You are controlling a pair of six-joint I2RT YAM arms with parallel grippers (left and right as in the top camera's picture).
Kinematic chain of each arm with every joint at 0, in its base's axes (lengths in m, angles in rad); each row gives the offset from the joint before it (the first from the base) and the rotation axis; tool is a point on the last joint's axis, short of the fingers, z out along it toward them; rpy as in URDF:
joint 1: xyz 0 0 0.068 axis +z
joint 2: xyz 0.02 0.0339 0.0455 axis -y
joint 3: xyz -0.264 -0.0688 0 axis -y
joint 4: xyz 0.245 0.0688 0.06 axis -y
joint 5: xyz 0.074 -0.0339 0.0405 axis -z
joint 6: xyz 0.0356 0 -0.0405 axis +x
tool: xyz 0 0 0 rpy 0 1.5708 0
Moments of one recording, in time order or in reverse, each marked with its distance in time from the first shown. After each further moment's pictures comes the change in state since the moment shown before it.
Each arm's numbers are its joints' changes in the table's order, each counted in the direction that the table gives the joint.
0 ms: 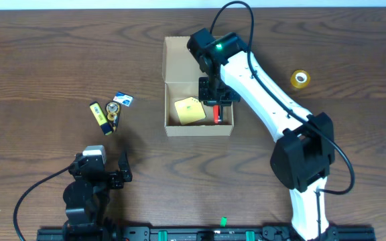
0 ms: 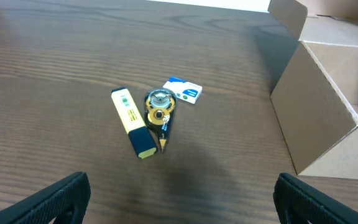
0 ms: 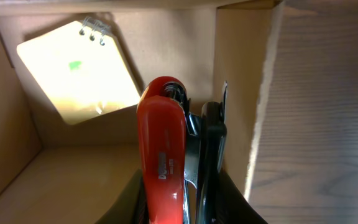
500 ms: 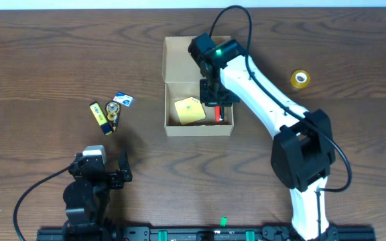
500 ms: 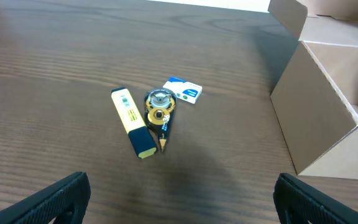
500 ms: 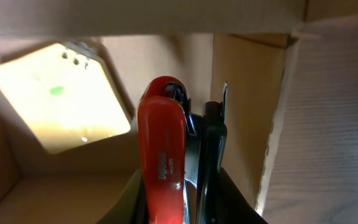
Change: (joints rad) left arm 0.000 0.000 0.000 0.000 0.000 0.000; right arm -0.011 0.000 -0.108 0.127 0.034 -0.023
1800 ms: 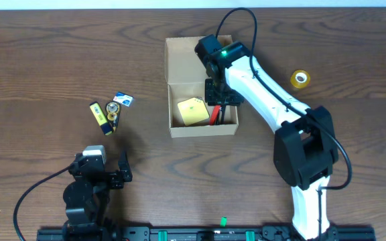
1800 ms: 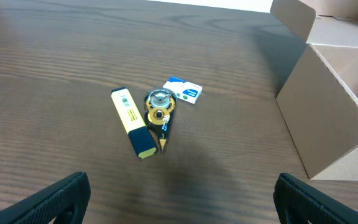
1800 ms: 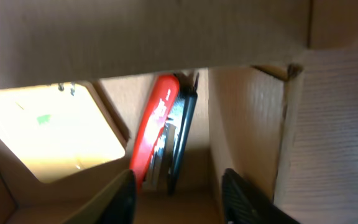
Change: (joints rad) left arm 0.000 0.000 0.000 0.000 0.000 0.000; right arm -0.035 0.000 -0.060 0.085 0.010 -0.009
